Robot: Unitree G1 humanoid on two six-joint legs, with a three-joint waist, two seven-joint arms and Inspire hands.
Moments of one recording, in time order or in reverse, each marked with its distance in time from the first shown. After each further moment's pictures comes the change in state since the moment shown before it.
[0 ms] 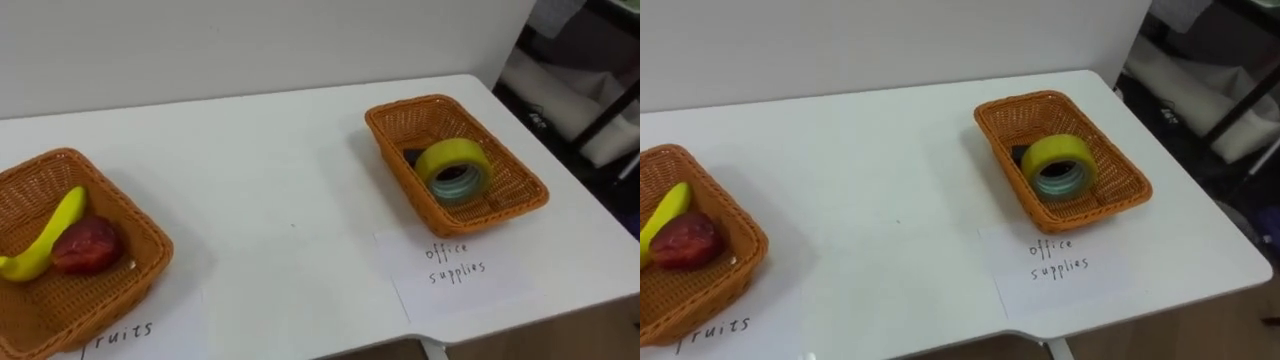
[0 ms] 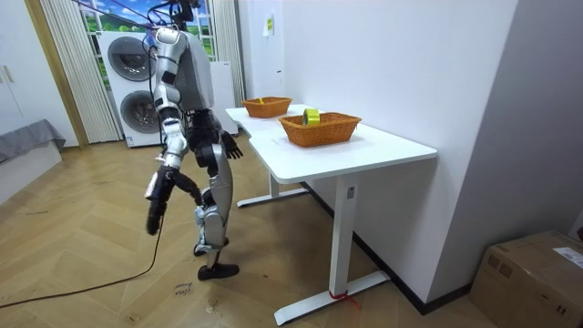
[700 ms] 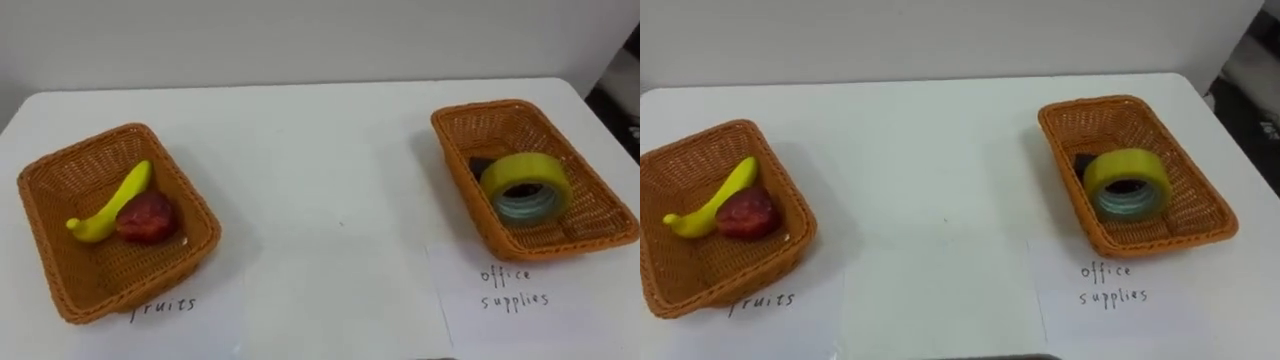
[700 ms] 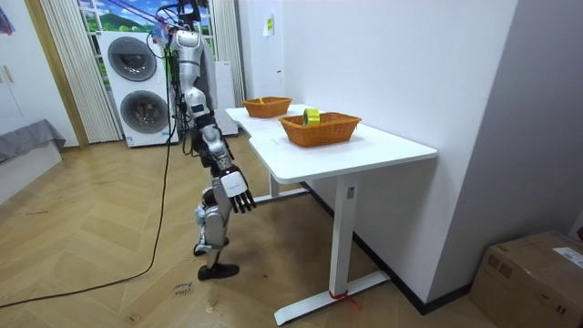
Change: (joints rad) left arm -0.086 -0.010 -0.115 0.098 0.008 -0.003 -0.023; right arm -0.154 0.043 0.485 0.084 -0.749 0.057 0.453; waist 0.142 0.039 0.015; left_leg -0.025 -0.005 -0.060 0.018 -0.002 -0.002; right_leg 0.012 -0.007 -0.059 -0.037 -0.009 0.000
